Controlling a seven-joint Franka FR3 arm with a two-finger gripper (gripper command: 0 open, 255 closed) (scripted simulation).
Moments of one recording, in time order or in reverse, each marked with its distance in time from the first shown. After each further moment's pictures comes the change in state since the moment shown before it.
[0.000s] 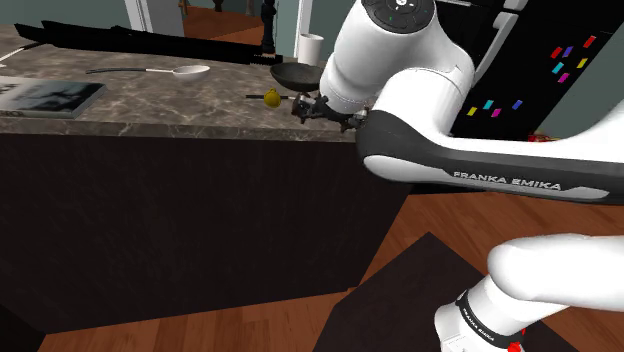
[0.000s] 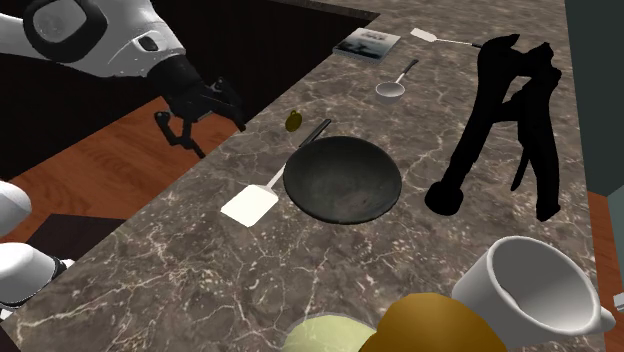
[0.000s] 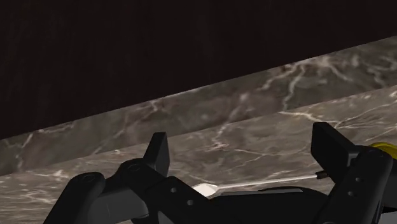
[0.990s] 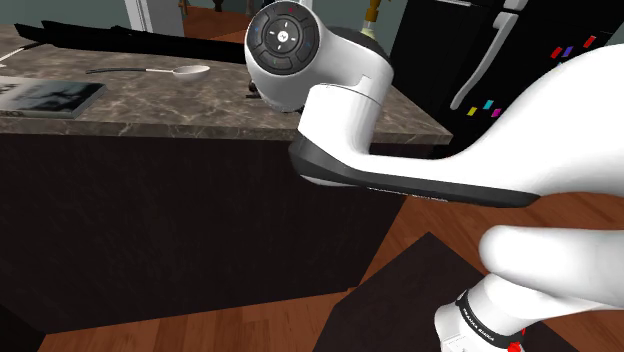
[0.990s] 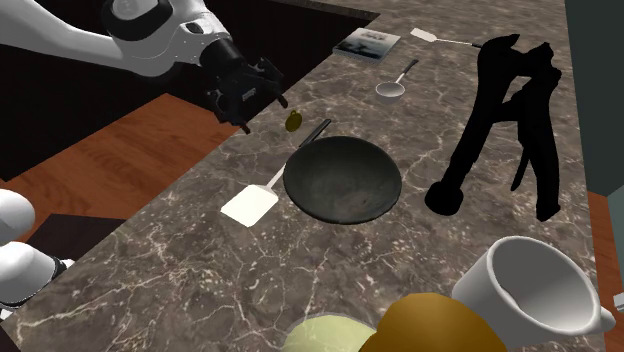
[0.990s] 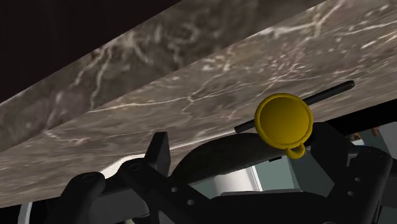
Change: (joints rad) arm -0.452 0.025 0.447 0.281 -0.230 -0.008 0.432
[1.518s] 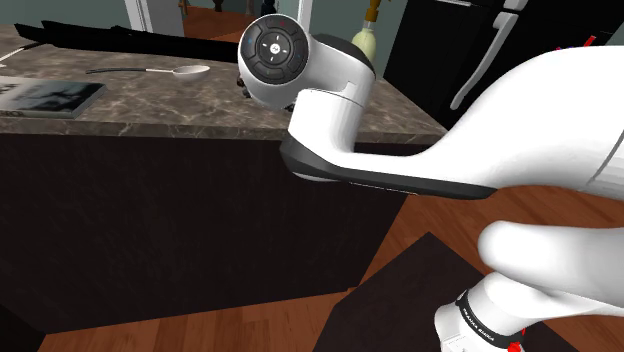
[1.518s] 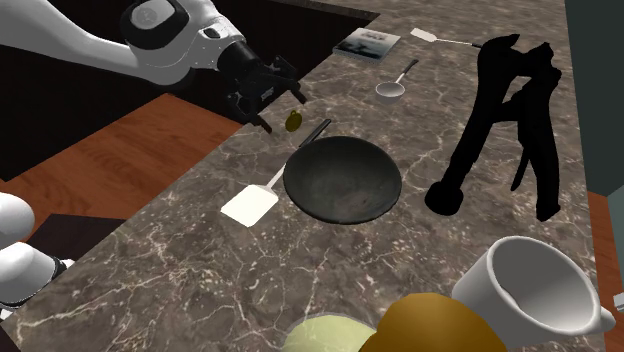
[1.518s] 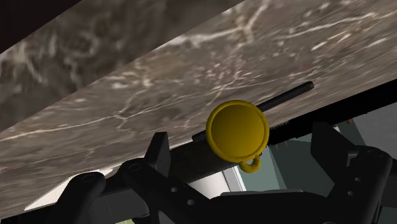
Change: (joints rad) arm -0.137 -0.008 0.093 0.037 -0.025 0.127 0.044
